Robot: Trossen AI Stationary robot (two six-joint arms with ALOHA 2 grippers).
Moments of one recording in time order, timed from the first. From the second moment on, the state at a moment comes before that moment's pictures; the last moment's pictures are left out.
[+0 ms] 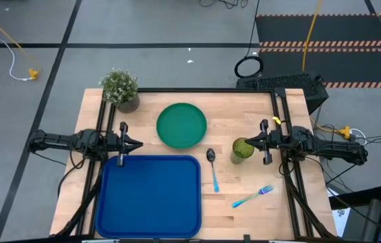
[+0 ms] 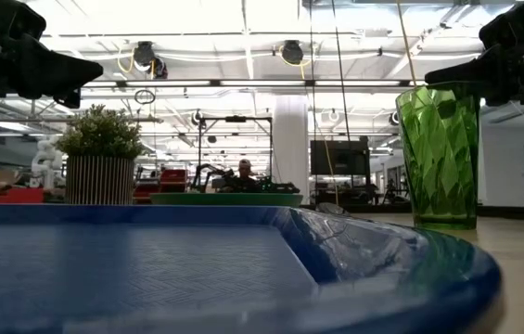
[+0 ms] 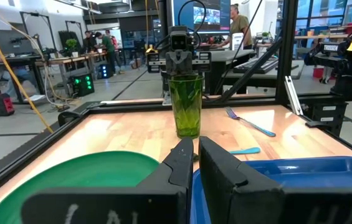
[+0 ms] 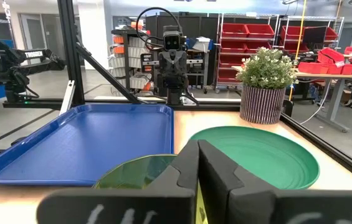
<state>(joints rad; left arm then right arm) -0.11 0.03 0.01 0.06 -0.09 0.07 -0.10 0.00 0.01 0.02 -0.10 -0.01</state>
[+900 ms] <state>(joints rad) -0.11 0.03 0.01 0.06 -0.09 0.07 -0.10 0.15 0.30 -0.09 -0.27 0.05</state>
